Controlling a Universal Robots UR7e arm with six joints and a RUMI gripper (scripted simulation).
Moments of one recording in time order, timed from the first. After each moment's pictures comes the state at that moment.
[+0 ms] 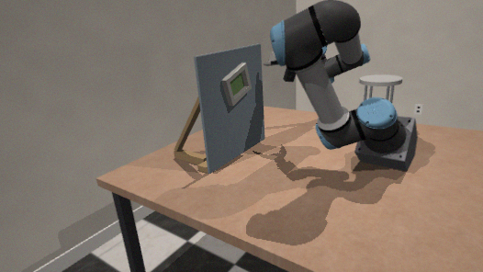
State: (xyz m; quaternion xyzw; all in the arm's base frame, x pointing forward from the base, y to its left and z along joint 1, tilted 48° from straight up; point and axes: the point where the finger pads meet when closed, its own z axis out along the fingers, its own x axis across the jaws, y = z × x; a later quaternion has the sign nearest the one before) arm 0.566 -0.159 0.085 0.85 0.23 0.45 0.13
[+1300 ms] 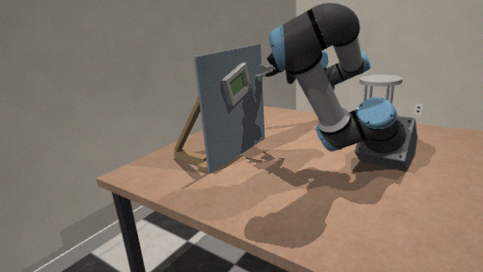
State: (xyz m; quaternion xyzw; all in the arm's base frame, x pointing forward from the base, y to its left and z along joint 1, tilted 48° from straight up) arm 0.569 -0.110 0.165 0.64 0.50 0.45 0.36
